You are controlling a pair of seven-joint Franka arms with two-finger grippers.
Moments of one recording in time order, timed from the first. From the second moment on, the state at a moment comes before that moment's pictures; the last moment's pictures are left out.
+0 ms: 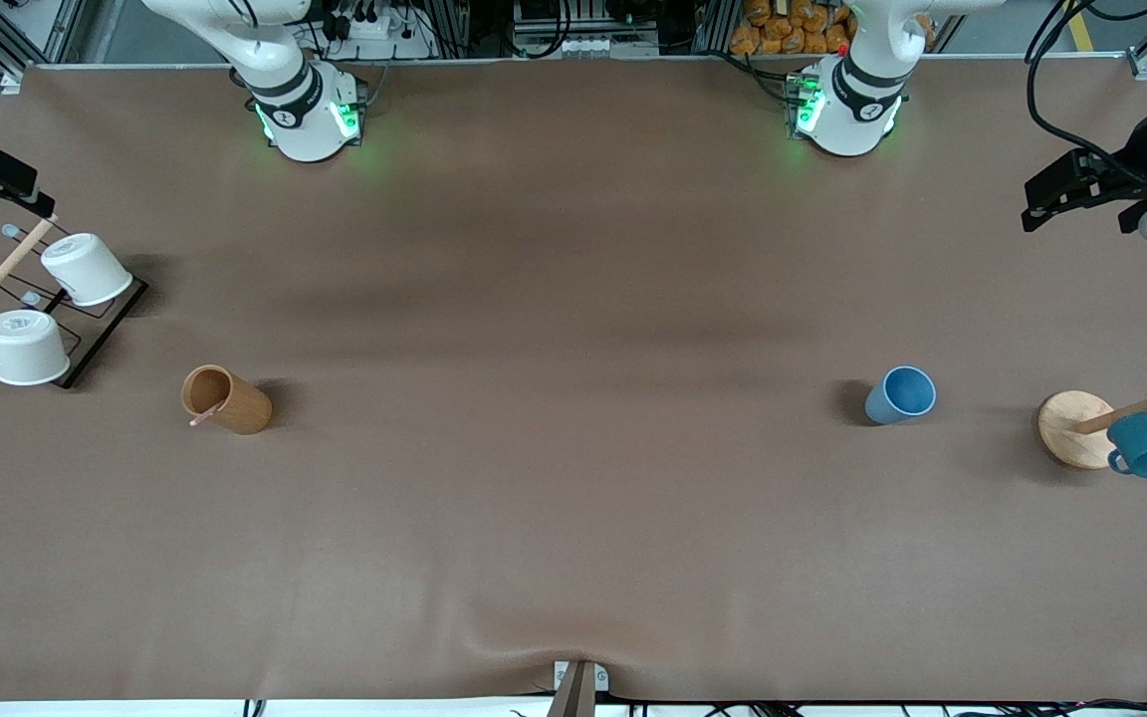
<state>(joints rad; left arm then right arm) -0.05 -0.03 -0.03 -1.51 0.01 1.44 -0.04 -0.07 -0.09 -0.05 -1.57 0.05 1.41 -0.08</state>
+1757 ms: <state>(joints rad) 0.04 0.34 -0.03 -2.04 0.01 2.34 -0.04 0.03 0.46 -0.04 -1.56 -0.02 1.87 -0.08</state>
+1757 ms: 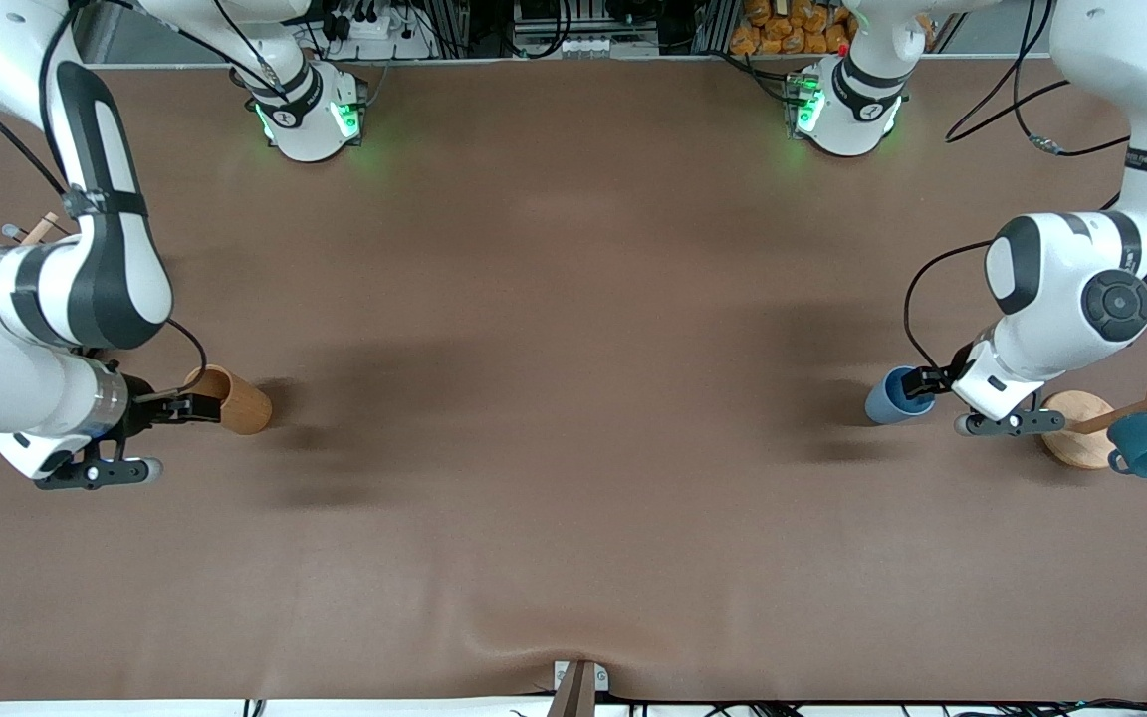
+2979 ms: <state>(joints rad) -0.13 0.38 -0.30 -1.91 0.01 2.35 -0.28 0.03 0.50 -0.04 -1.56 -0.05 1.87 -0.08</state>
